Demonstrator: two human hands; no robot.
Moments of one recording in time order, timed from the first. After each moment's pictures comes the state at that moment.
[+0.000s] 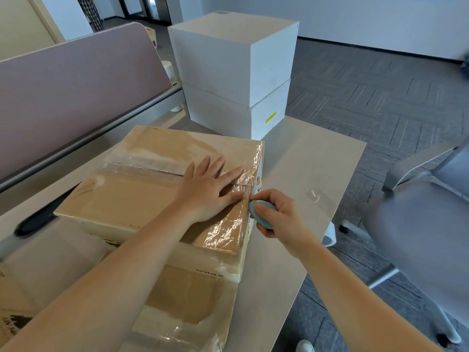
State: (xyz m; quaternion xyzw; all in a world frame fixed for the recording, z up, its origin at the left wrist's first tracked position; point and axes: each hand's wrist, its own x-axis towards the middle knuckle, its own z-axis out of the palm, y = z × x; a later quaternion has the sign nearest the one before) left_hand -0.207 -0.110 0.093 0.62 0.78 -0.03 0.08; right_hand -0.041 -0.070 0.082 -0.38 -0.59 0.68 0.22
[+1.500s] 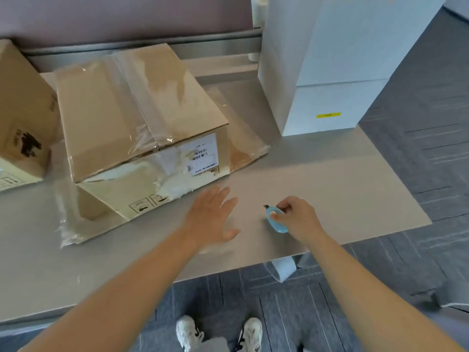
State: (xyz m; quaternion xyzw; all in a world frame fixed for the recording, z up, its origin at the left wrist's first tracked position) left_hand -0.048 -0.041 0.013 0.34 0.91 -0.05 0.22; right_hand 0.004 0.145 -0.016 -0.23 -0.88 0.39 -0.11
